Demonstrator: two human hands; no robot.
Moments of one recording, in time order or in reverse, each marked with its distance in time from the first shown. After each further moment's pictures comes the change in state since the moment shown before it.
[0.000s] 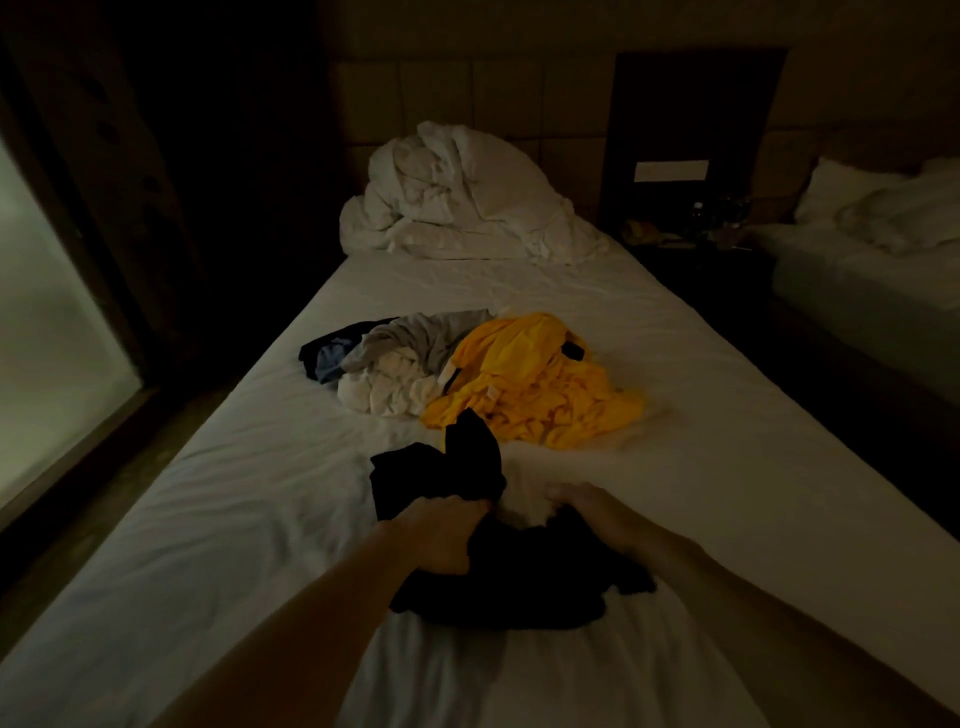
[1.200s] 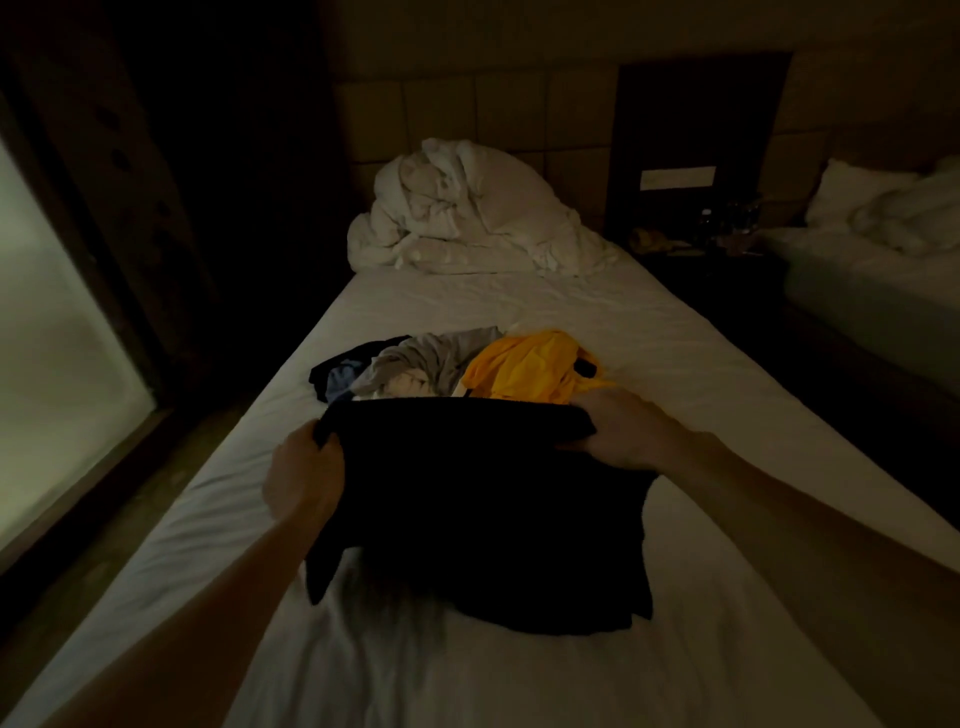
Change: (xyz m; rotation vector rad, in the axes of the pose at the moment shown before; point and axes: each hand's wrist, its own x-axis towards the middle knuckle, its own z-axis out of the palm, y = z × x) left_hand -0.040 -0.103 -0.053 -0.640 1.007 -0.767; right_hand 0.050 -0.083 -0.075 -0.804 0.111 -0.361
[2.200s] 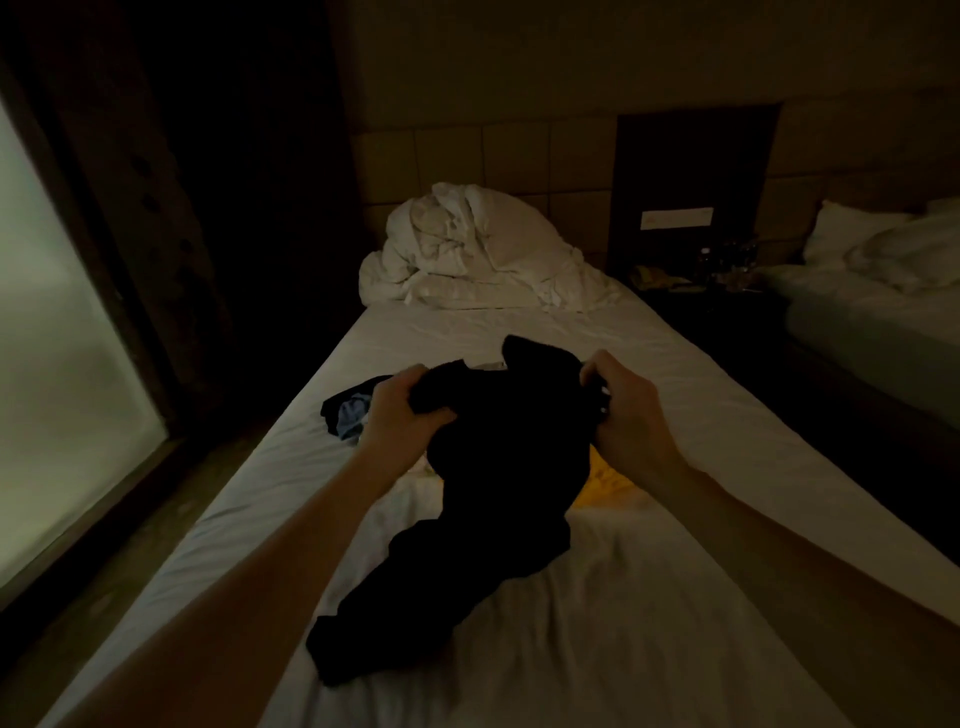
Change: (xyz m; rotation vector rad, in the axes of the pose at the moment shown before) left_hand 0.003 0.107 -0.014 -0.512 -0.319 0.442; right_hand -0.009 -0.038 -0.021 0.483 0.660 -0.186
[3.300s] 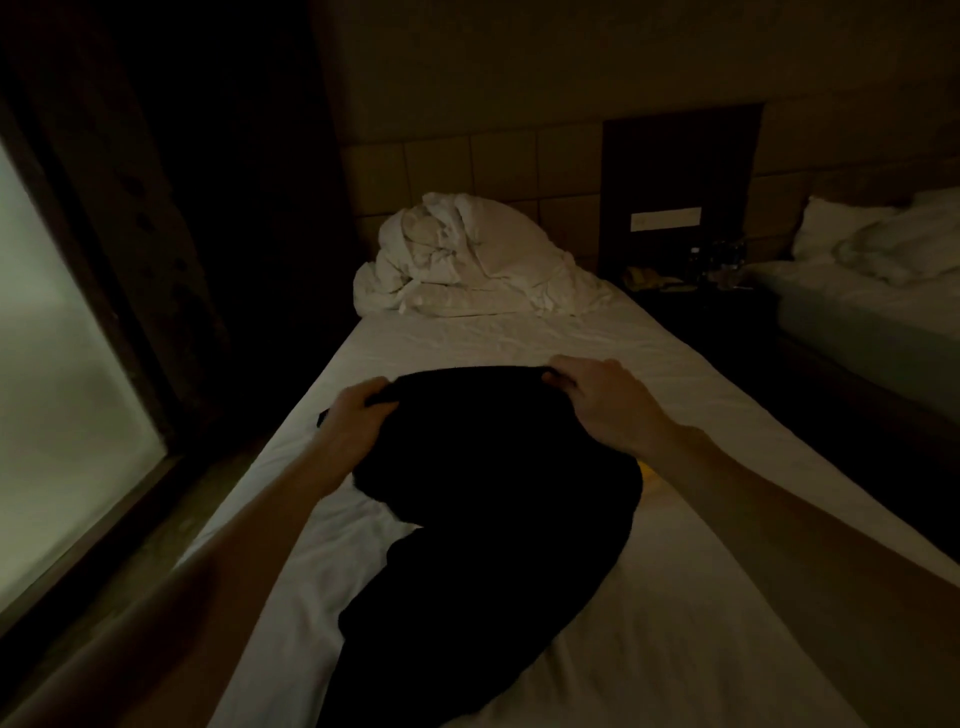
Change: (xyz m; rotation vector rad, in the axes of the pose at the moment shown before) left_hand 0.005 0.017 -0.035 -0.007 -0.091 -0.263; right_hand 0.031 -0.020 -0.028 -0.264 -0.352 0.112
